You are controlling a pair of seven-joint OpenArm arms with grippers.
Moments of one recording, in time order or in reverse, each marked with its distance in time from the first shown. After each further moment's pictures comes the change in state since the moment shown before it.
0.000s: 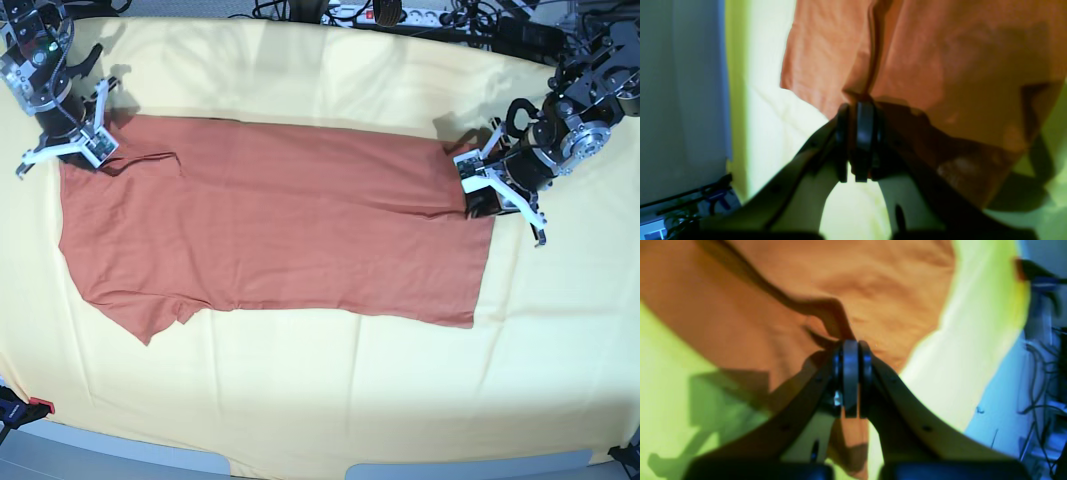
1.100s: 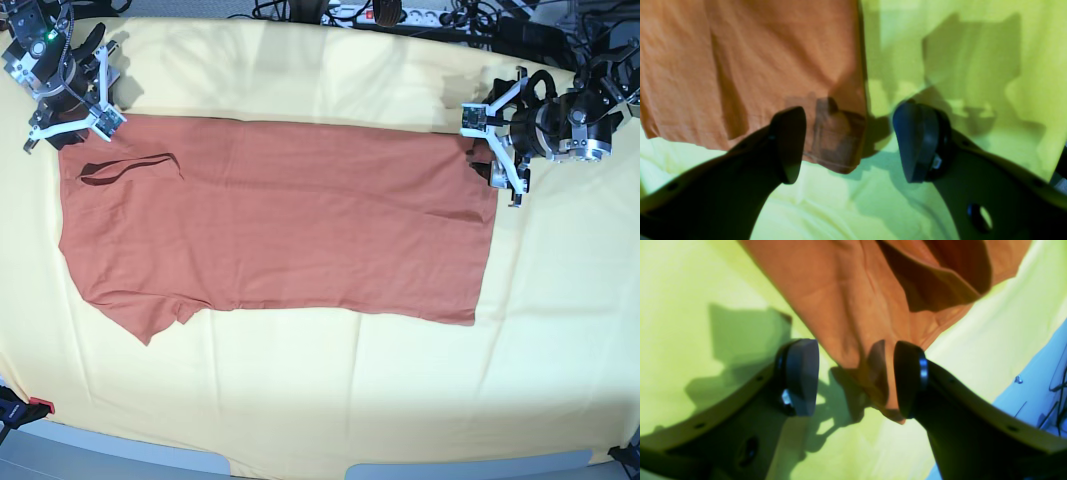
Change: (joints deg) left arm -0.3 -2.8 0.0 0.4 -9.6 -31.8 3.4; right arm -2.5 0.1 0.0 2.6 4.3 7.3 -18.8
